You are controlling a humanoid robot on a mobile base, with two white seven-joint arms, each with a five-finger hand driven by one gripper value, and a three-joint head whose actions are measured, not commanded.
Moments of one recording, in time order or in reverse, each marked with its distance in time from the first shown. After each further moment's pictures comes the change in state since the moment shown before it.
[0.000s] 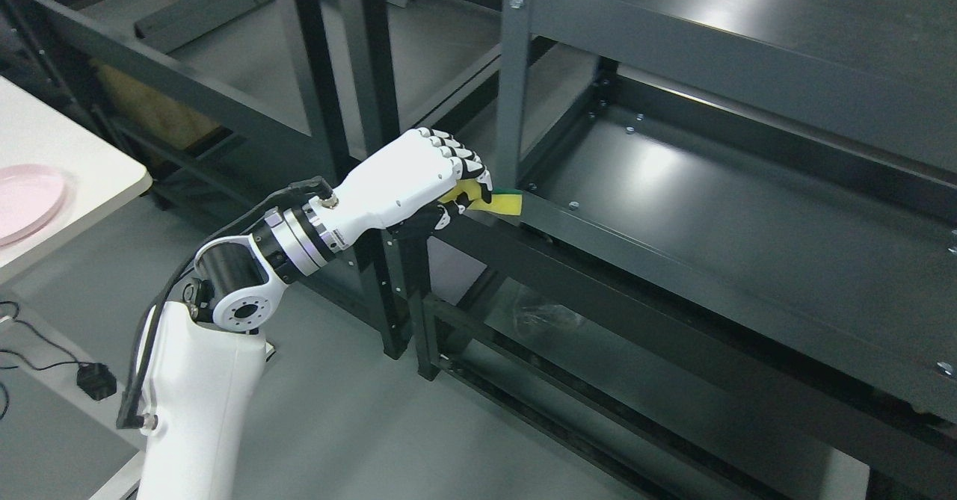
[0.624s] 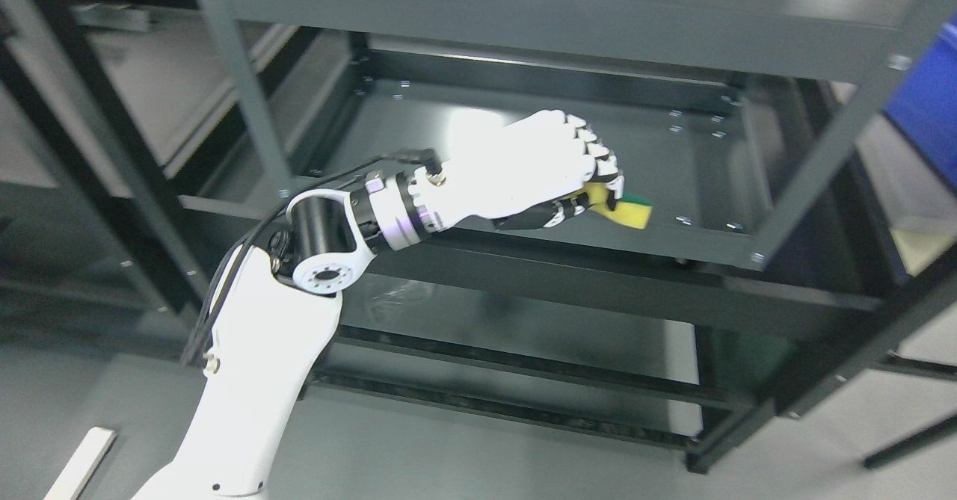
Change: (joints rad) left arm -0.196 -0.037 -0.263 0.011 0.108 0.000 0.010; right arm 0.001 0.000 0.000 0.000 0.000 0.000 0.000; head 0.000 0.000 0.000
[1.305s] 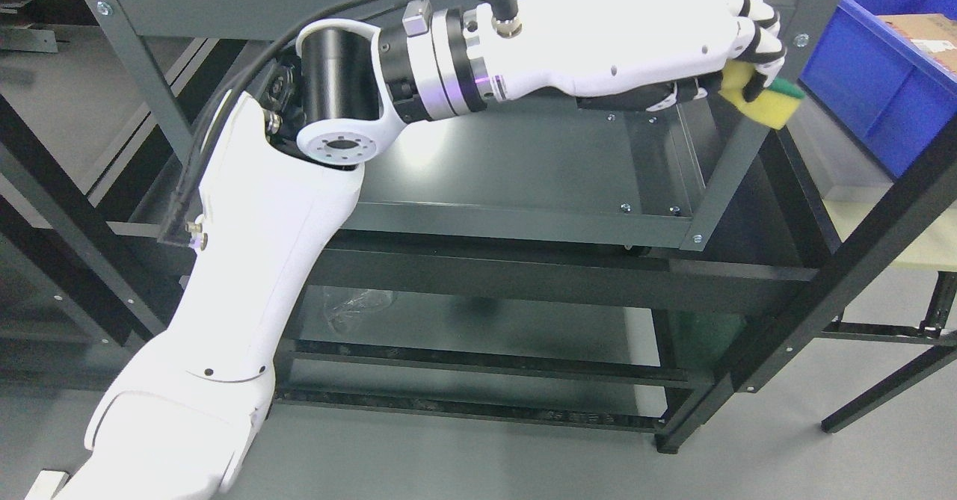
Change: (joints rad) left arm -0.356 -0.011 -0.079 -0.018 0.067 -0.003 -0.041; right arm -0.001 0.000 0.000 0.000 0.000 0.000 0.000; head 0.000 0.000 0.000
